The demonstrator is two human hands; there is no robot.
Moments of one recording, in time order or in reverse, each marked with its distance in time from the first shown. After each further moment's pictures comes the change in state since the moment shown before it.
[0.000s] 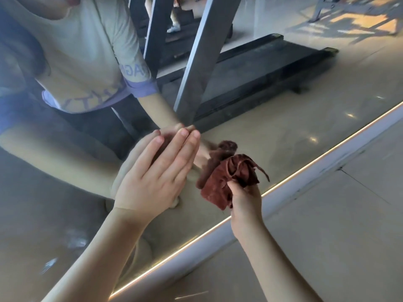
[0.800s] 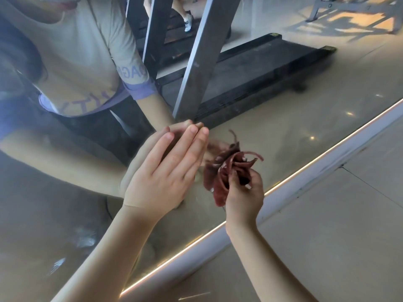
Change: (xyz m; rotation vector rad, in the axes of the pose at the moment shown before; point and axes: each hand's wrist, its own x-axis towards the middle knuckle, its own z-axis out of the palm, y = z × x) left_hand 0.003 -0.001 -0.003 0.448 0.108 0.123; right_hand -0.014 0.020 0.026 -0.186 0.295 -0.261
